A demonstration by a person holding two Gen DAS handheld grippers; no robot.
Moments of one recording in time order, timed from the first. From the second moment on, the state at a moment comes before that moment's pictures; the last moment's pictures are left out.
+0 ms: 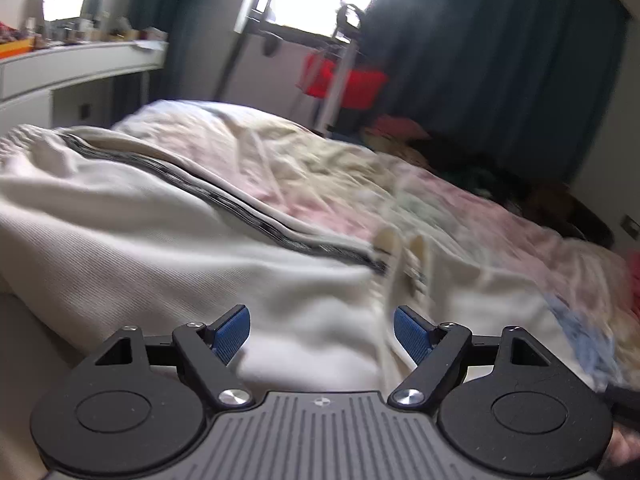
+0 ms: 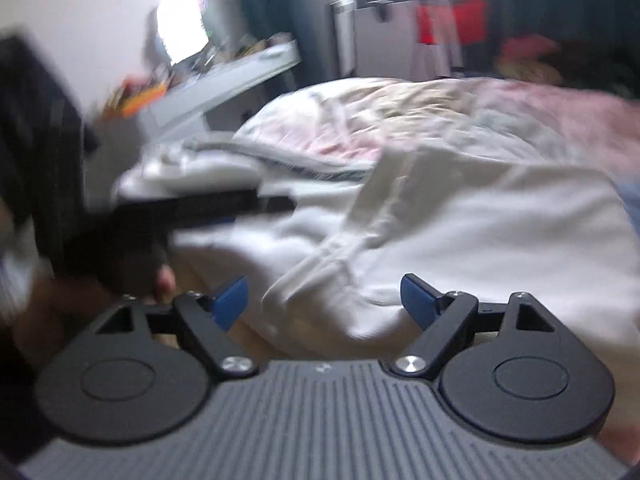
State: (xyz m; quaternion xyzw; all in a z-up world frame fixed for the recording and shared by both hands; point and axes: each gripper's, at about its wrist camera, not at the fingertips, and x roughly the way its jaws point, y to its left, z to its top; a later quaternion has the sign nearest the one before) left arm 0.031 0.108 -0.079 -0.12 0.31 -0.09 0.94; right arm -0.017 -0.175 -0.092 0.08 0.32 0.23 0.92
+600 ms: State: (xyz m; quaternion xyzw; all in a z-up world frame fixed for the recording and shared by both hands) left arm 0.015 0.077 -0.083 -0.08 0.31 -0.15 0.94; right arm 0.022 -0.270 -0.134 0.17 0.40 -0.06 0.90
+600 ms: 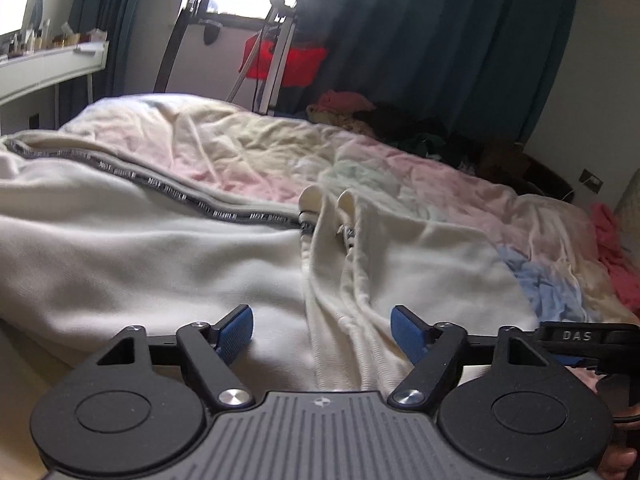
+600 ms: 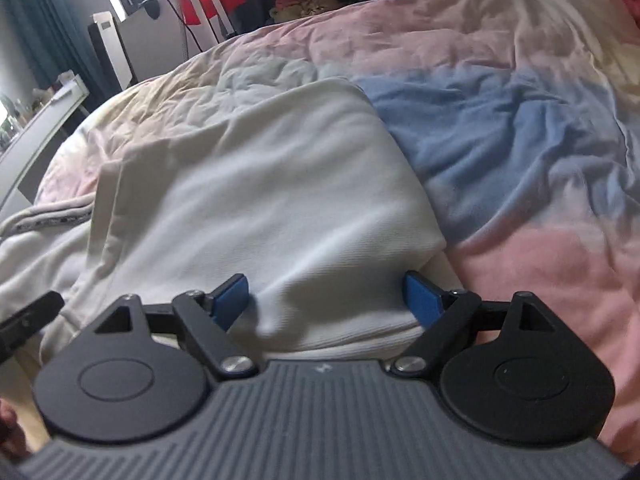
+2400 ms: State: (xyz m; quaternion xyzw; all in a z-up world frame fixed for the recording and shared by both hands) left arm 0.033 0.329 -0.099 -0.48 0.31 0.23 0.79; right arm 0.014 -0.262 -0.127 0.19 0.40 -0.02 0.90
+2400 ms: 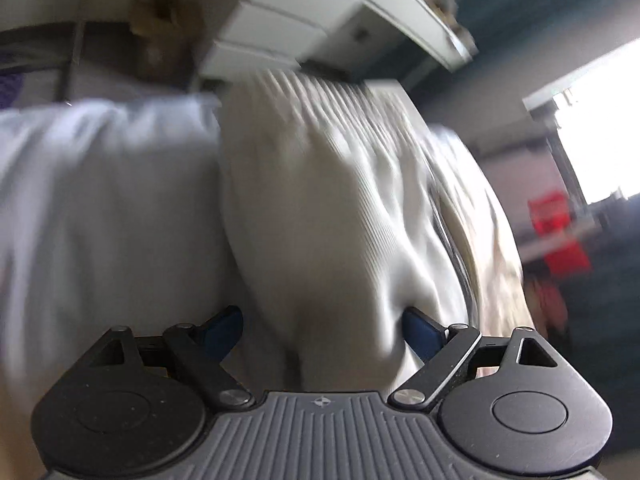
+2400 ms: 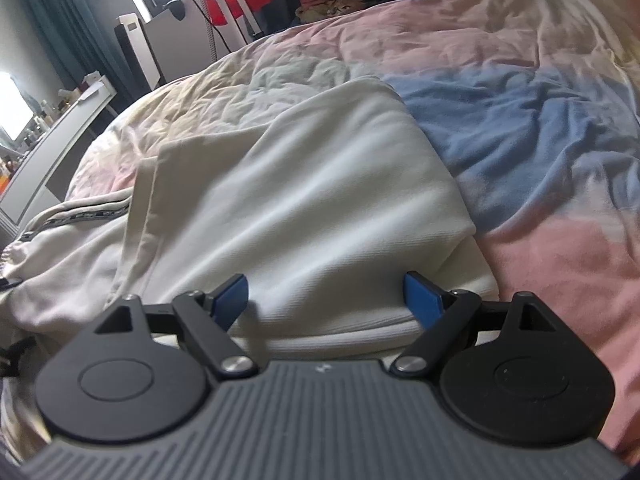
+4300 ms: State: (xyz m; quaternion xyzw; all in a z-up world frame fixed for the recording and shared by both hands) left arm 0.067 -0.115 -0.113 0.15 0.27 -0.13 0.94; right arm 0.000 -0.356 -0.118 0.44 0.31 0.02 0.85
